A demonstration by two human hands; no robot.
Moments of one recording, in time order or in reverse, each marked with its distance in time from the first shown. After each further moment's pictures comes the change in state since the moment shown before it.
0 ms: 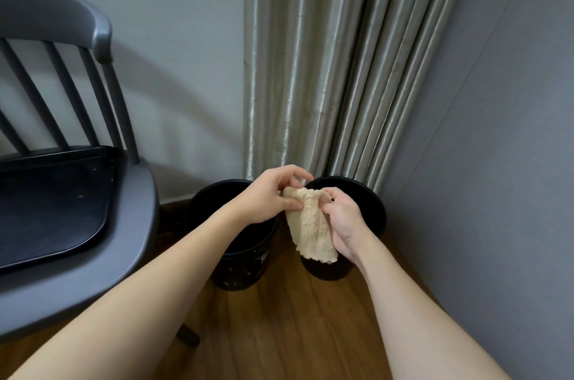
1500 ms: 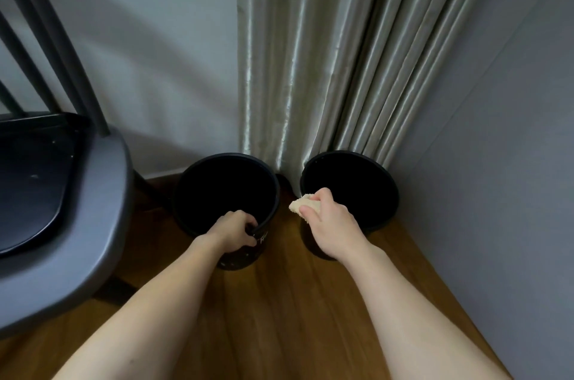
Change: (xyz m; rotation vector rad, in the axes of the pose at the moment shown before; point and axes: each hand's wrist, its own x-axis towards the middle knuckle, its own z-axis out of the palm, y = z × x) left_hand -0.022 -0.190 0.027 0.544 -0.181 -0.602; right_hand 0.033 0.066 -0.014 -1.087 -0.021 -0.116
